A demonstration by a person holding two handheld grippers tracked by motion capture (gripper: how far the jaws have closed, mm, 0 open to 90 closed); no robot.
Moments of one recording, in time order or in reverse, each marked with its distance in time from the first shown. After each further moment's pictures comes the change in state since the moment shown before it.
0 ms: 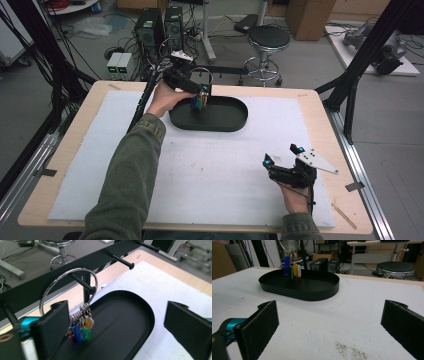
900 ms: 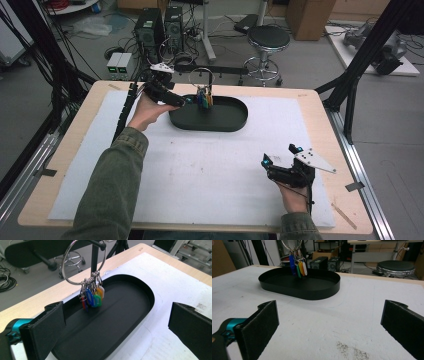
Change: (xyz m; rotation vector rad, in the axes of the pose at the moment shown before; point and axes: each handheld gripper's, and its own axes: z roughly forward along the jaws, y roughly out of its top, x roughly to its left) left arm 0.005 -0.042 -0.041 0.001 0.025 -0.015; right arm 0.002 0.000 0.003 0.011 -0.002 -0.007
